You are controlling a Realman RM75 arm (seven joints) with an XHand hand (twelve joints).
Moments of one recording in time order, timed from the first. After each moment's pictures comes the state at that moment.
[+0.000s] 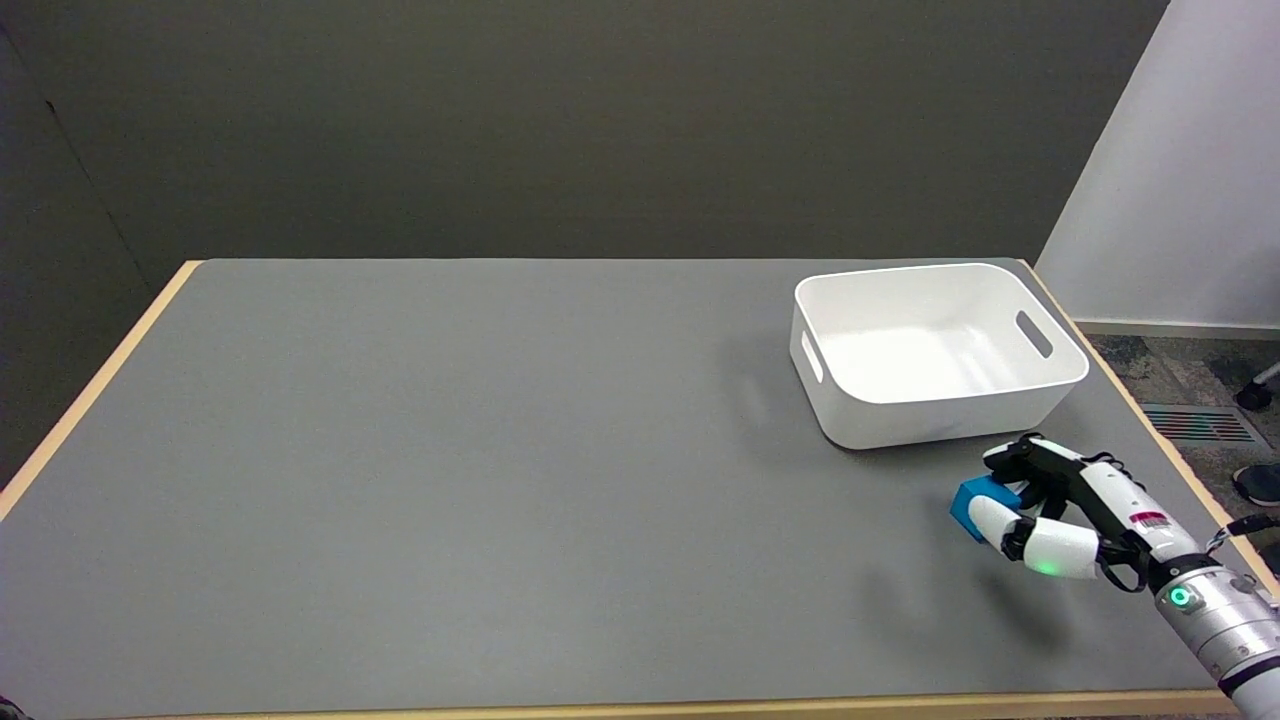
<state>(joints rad) -0.60 -1.56 2.47 -1.66 -1.00 -0.61 -1.13</state>
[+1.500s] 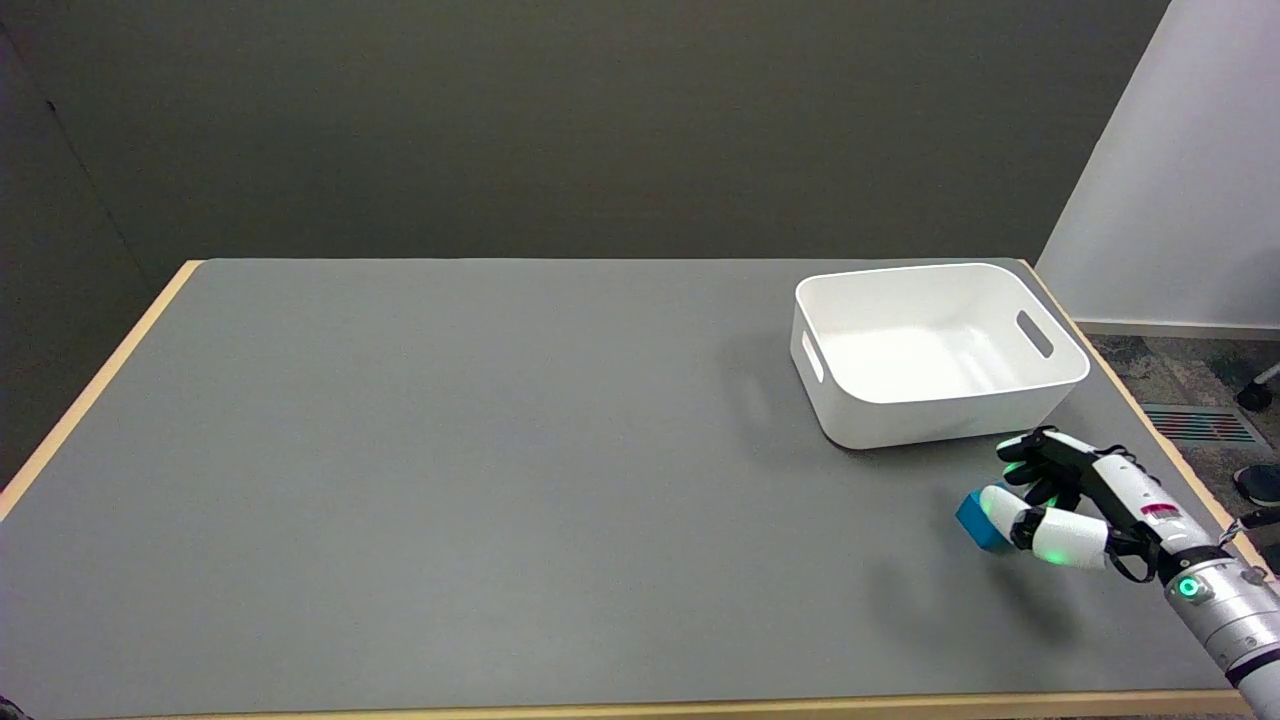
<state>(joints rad) -0.58 -1.56 2.49 -1.66 -1.01 -0.58 -1.12</state>
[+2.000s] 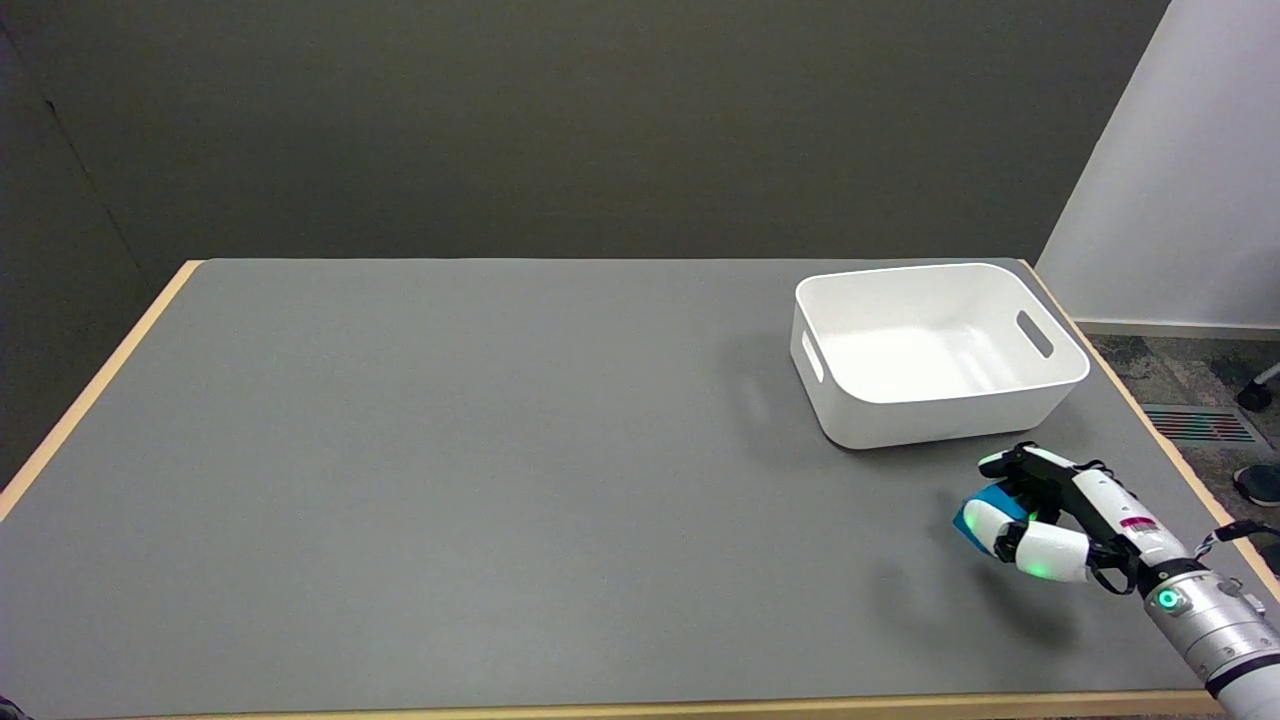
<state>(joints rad) -0.59 -1.56 2.45 -1.64 -1.01 -0.57 -1.12</state>
